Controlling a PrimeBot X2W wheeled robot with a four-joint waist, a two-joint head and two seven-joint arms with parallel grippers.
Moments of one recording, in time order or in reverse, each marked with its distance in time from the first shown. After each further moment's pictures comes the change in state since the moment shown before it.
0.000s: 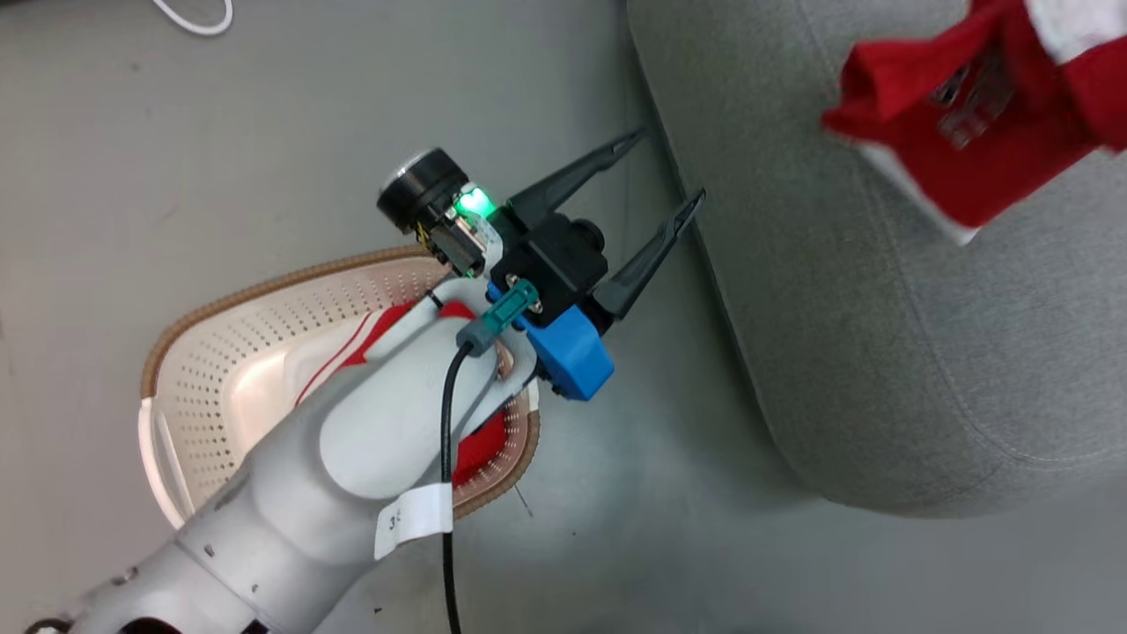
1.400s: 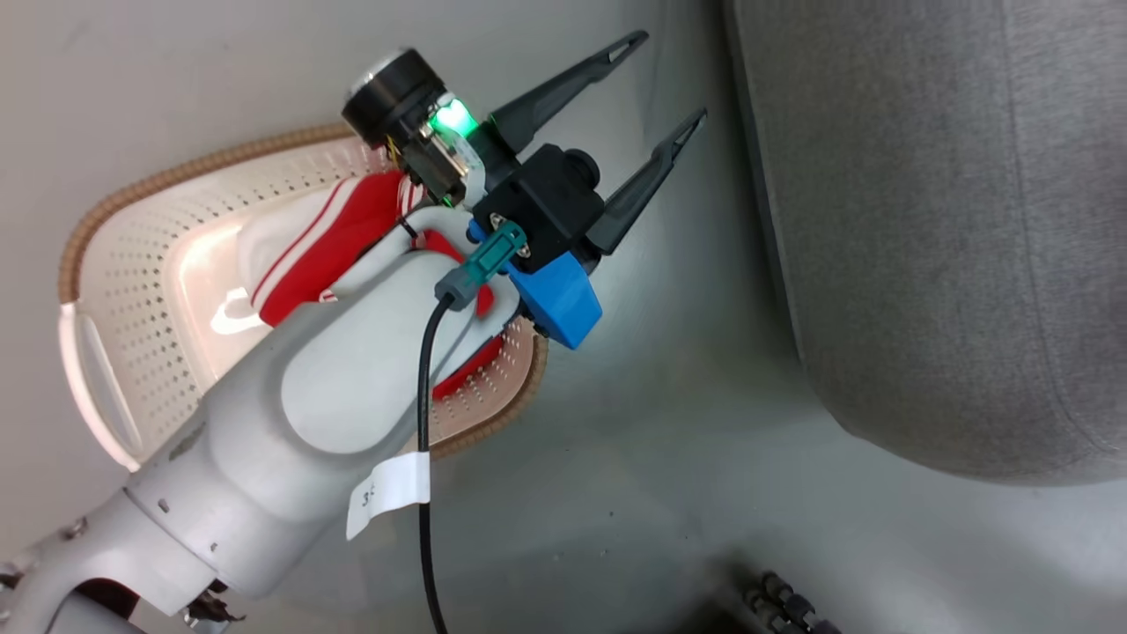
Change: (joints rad) left arm -0.153 0.068 -0.046 -0.056 0.005 0.015 0.014; right arm 0.008 -0.091 -0.191 0.360 -0.041 0.000 0.000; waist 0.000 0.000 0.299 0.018
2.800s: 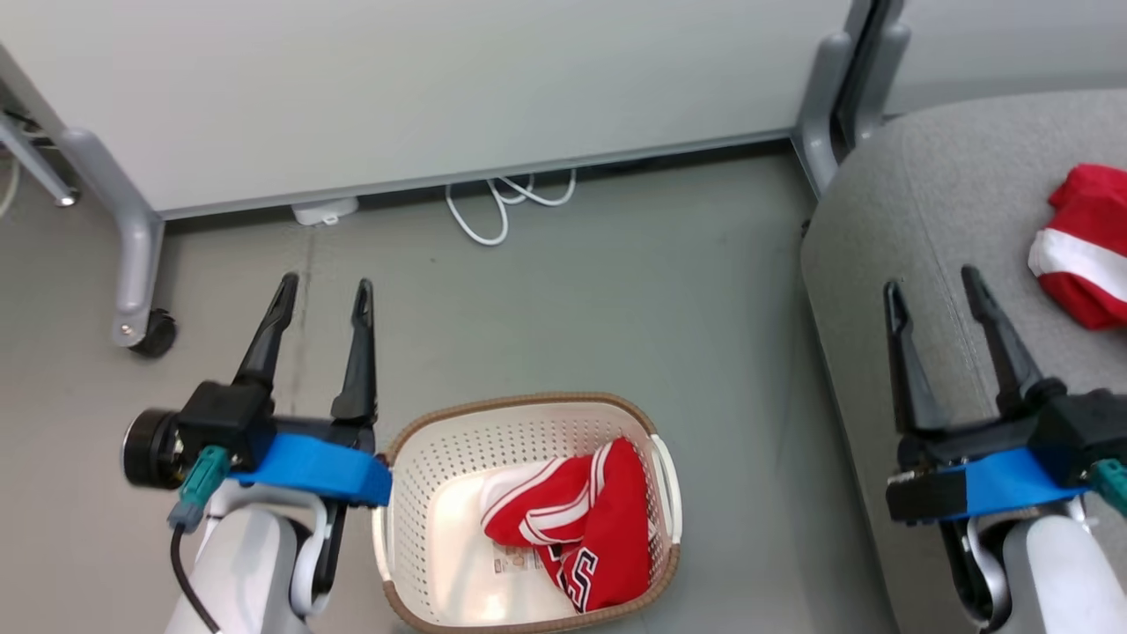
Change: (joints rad) left arm 0.717 -0.075 0.747 -0.163 0.094 0.043 -0.017; right arm 0.527 0.185 0.442 -0.364 0.045 0.000 0.000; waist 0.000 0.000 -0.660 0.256
